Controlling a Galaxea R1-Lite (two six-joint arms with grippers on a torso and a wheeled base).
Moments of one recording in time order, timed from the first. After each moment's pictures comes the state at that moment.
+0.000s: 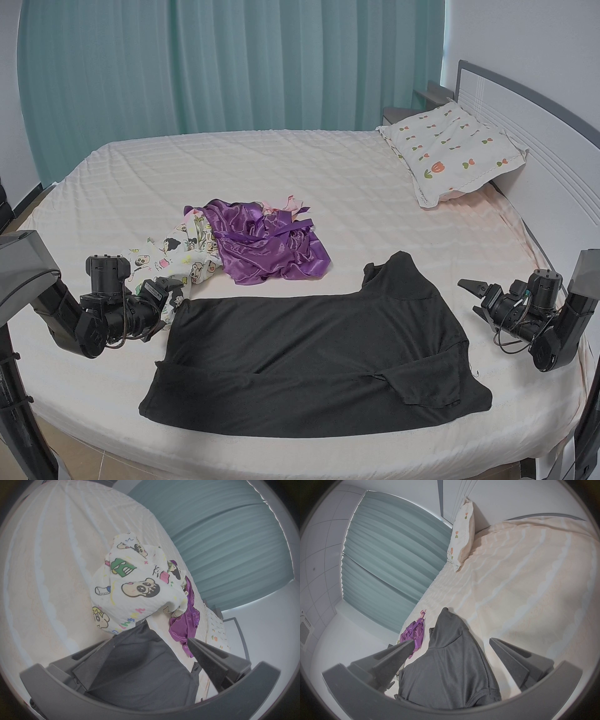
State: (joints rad) left arm -0.03 2.08 -0.74 -0.80 -0.18 -1.05; right arm -0.07 2.18 -0.53 -1.36 0.39 0.79
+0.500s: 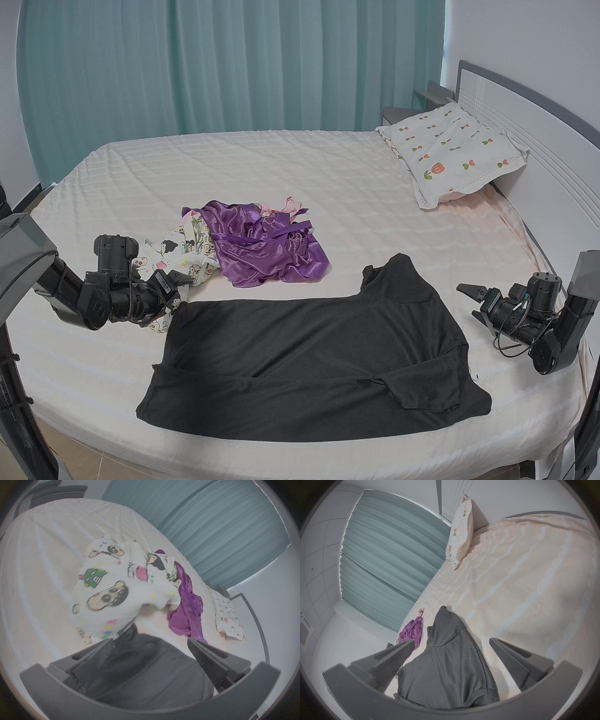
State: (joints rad) left arm -0.05 2.06 -0.93 -0.51 -0.18 -0.79; right arm -0.06 2.18 -0.51 -1.36 0.39 0.78
